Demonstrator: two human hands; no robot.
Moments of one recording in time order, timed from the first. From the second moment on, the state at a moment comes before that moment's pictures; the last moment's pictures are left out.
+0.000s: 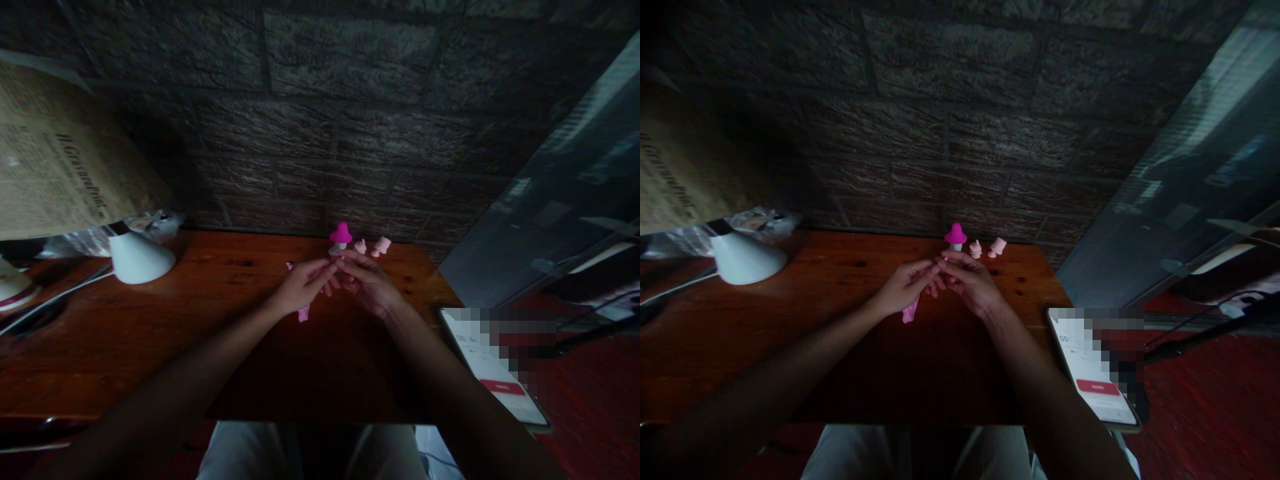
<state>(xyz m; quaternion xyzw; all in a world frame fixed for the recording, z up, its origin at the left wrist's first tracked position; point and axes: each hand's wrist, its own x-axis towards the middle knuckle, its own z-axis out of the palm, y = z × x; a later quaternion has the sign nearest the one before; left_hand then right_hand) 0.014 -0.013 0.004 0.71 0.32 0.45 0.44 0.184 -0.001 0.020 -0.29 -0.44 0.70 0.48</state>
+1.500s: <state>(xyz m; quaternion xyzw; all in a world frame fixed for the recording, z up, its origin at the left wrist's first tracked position) 0.014 -0.015 0.006 0.72 0.36 0.45 0.40 0.185 -0.001 0.019 -0.35 -0.51 0.62 0.48</state>
